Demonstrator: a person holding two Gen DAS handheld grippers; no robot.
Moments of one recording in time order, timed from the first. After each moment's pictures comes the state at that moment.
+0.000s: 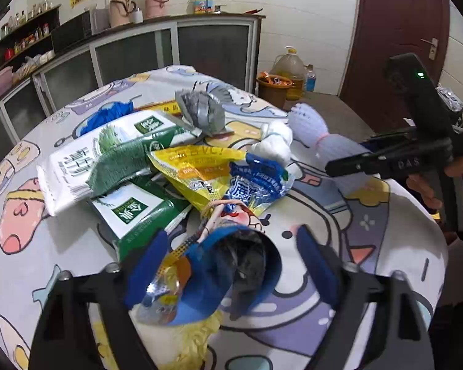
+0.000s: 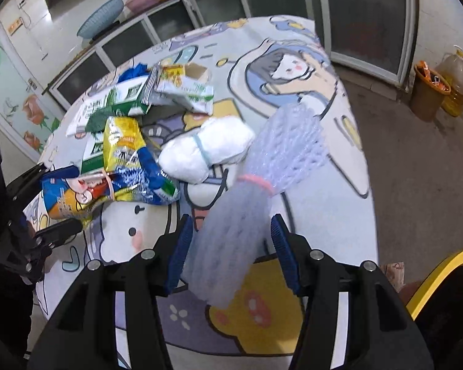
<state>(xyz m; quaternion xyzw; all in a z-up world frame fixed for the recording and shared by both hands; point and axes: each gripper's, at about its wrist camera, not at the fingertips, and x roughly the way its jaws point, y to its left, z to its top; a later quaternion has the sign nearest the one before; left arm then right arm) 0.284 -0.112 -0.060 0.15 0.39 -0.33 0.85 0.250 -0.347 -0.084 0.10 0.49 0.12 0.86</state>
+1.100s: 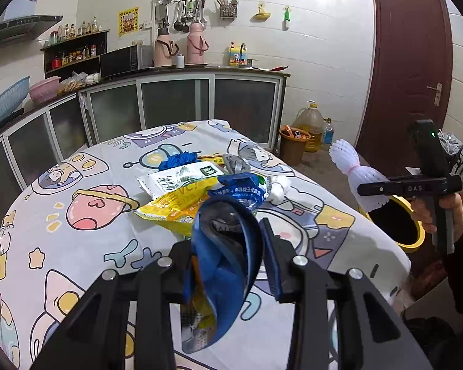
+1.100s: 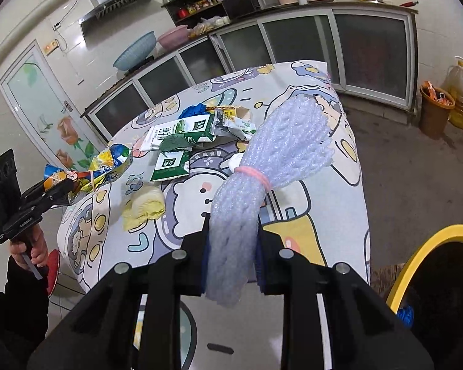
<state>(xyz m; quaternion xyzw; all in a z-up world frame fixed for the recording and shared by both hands) 0.183 -0.016 0.046 0.08 0.30 -0.29 0.91 0.146 -0.364 -0.006 0.15 0.39 0.17 0.89</state>
